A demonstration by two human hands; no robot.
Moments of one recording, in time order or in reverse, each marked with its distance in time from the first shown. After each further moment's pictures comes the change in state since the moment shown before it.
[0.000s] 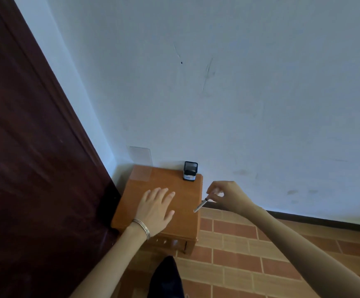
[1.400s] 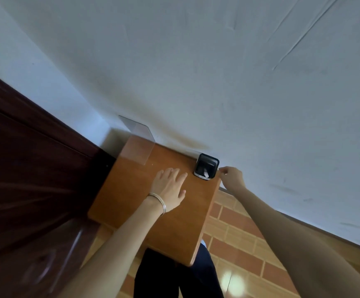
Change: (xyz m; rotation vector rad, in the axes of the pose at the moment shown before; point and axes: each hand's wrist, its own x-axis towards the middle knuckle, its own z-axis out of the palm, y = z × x) left_hand 0.280 -0.065 0.167 -0.076 -0.321 -0.178; right_hand 0.348 0.186 0.119 0.213 -0.159 0.554
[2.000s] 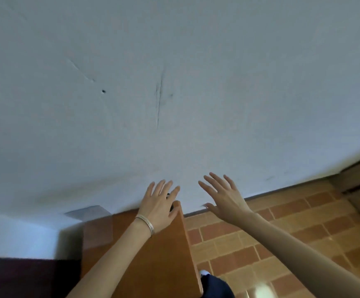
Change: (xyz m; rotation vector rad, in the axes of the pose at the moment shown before) left_hand -0.004 0.037 -0.139 0.116 0.345 0.629; right_hand -0.191 0.007 -0.105 -0.763 0.481 -0.382
